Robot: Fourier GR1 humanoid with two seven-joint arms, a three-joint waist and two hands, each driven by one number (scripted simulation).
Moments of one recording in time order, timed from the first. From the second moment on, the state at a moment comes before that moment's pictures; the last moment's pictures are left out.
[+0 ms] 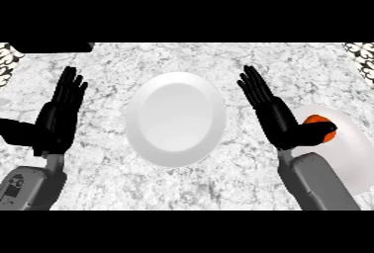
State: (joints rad) left arm -0.24 0.39 -0.14 -1.48 0.39 0.29 -0.06; right arm -0.37 -0.24 0.30 -1.39 -0.39 -0.03 -0.19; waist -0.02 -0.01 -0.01
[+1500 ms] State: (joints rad) left arm 0.06 0.57 -0.18 -1.44 0.12 0.28 -0.16; right arm 0.26 -0.36 -0.05 -1.85 -0.17 -0.78 -0.07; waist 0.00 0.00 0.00
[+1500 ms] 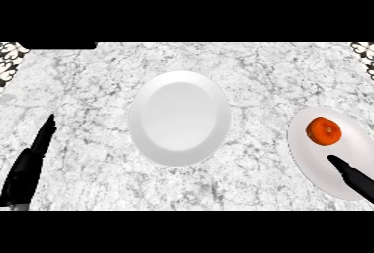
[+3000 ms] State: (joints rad) left arm 0.09 0.47 -0.10 -1.49 0.01 0.21 -0.13; right arm -0.02 -0.67 0.00 -1.50 -0.09 -0.21 0.54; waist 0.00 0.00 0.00
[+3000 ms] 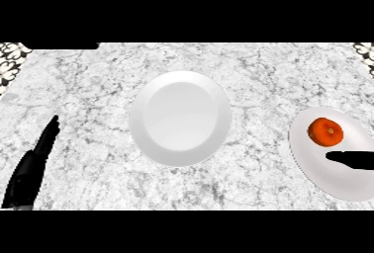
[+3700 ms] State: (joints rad) left arm 0.08 0.40 -0.01 -1.46 -0.07 0.12 -0.14; right arm -0.13 -0.53 -0.05 -1.28 0.04 -0.07 0.44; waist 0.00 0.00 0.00
